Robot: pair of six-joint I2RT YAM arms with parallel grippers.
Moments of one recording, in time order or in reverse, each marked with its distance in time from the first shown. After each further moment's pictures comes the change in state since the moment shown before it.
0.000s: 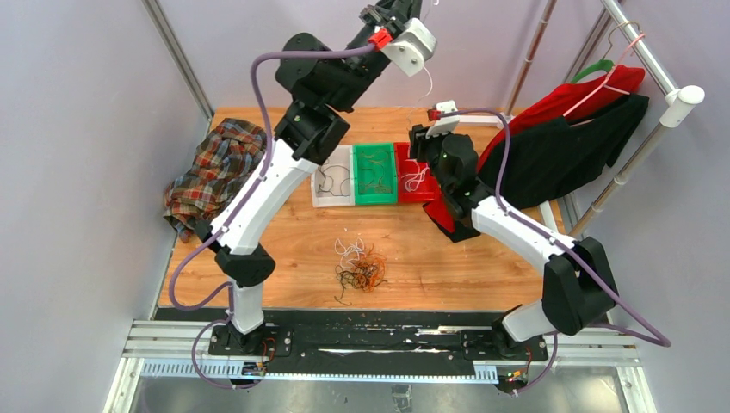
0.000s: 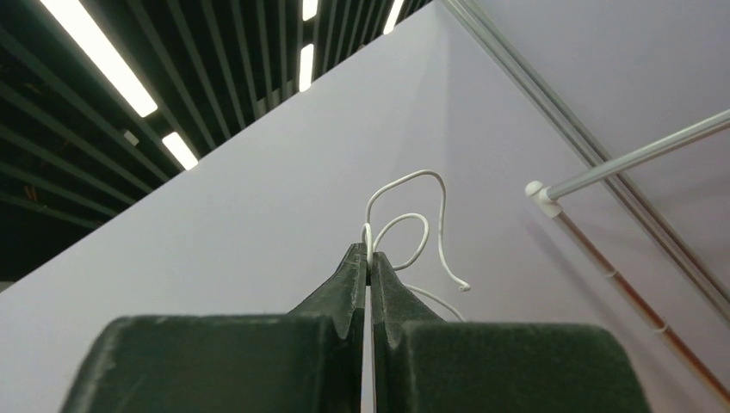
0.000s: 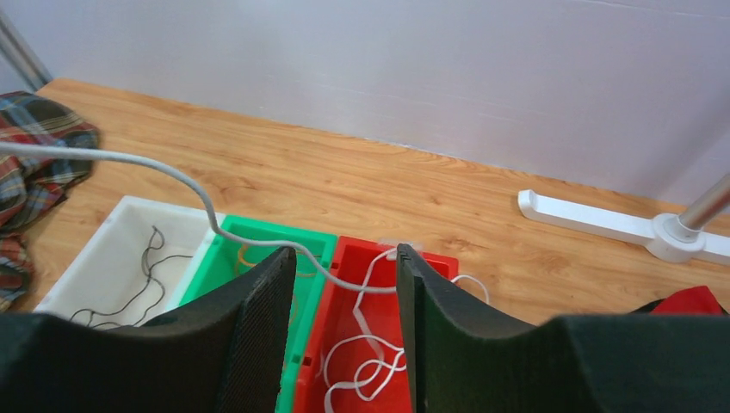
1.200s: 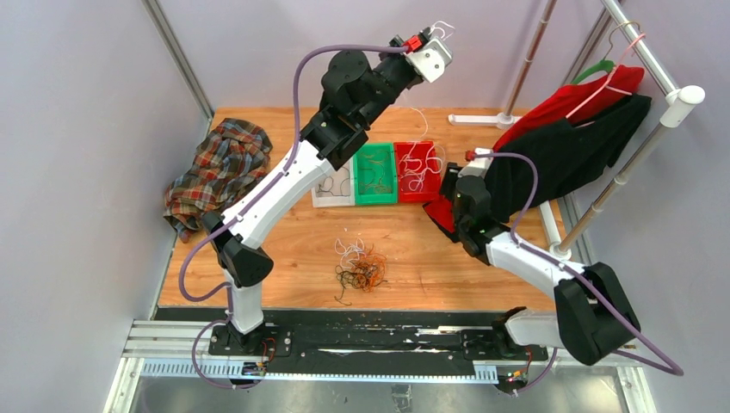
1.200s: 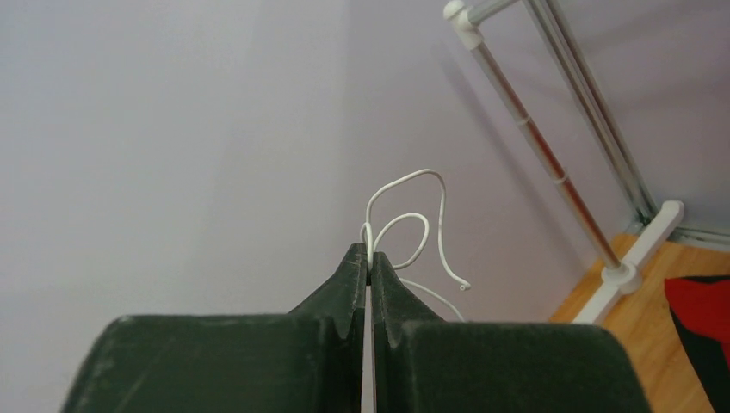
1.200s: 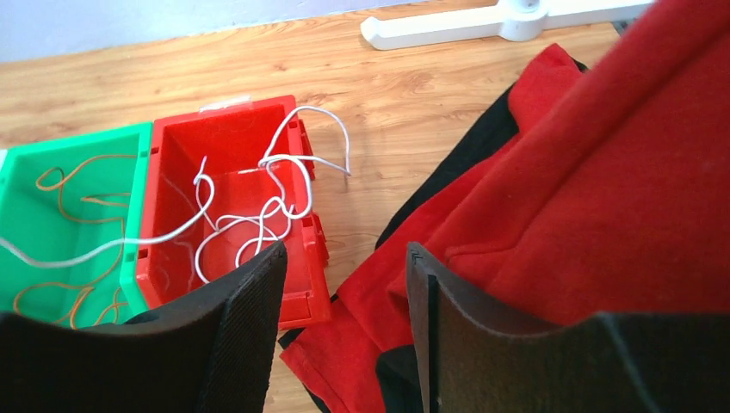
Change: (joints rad) left arm 0.019 0.008 -0.262 -0.020 -0.145 -0.137; right arm -0.066 -0.149 -0.380 0.032 0.306 0.192
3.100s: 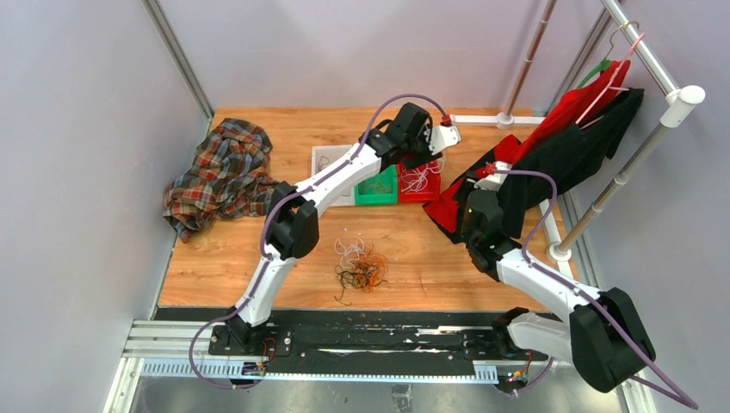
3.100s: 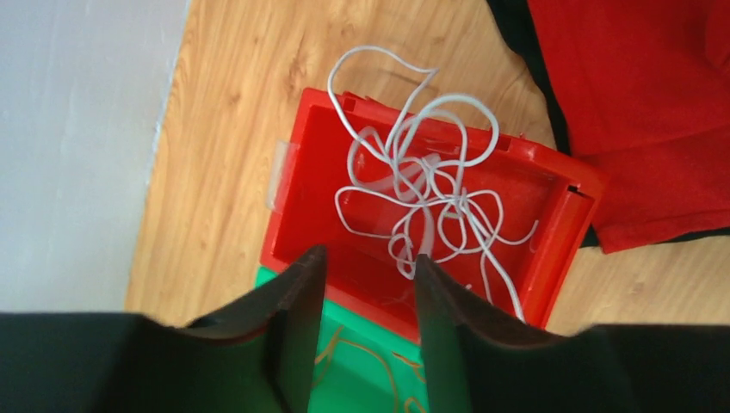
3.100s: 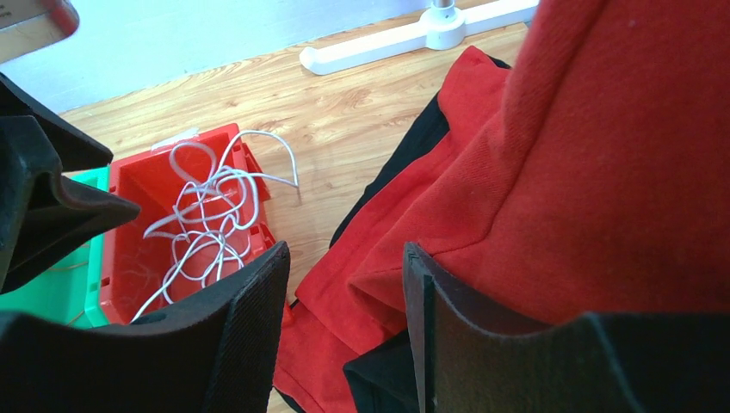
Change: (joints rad) left arm 0.057 0.433 0.012 -0.622 0.077 -0.133; right arm 0.000 -0.172 -0.133 0.033 0.161 0.055
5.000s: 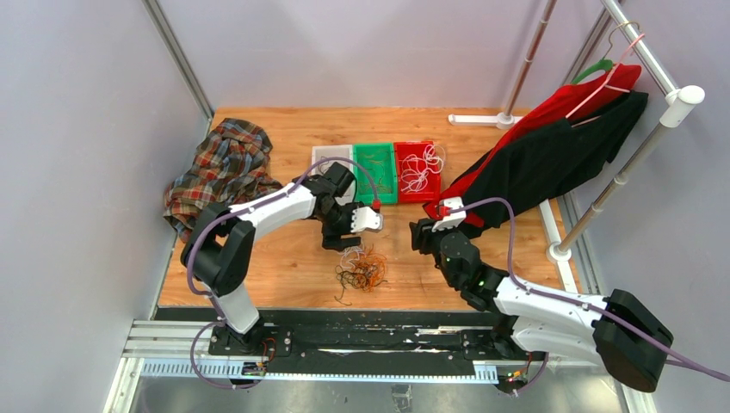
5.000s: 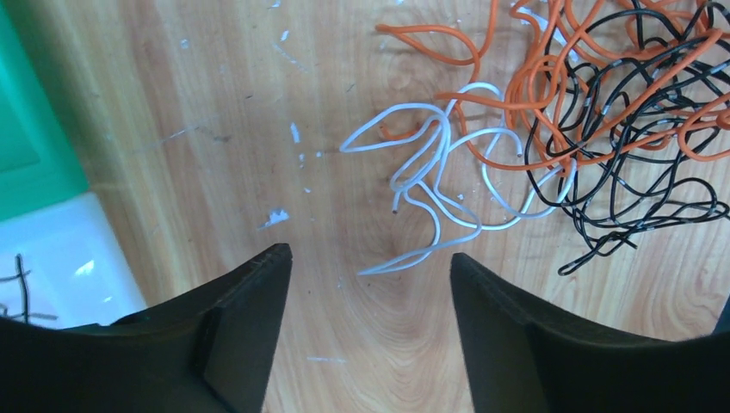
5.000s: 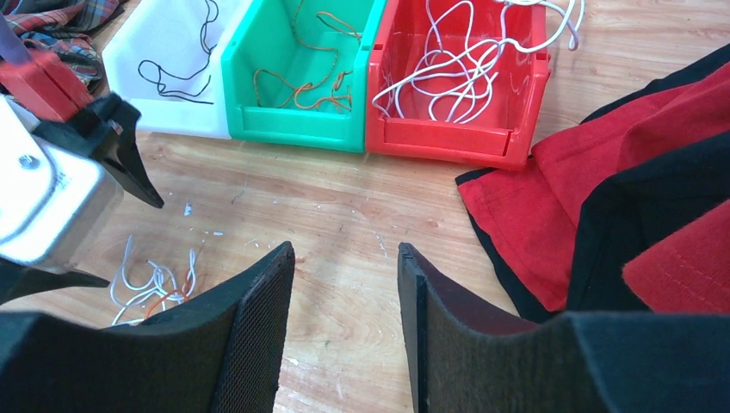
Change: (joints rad) left arm 0.161 -0.611 -1.080 -0.157 0.301 0.387; right arm 0.433 -0.109 -0.169 -0.023 -0.149 0.035
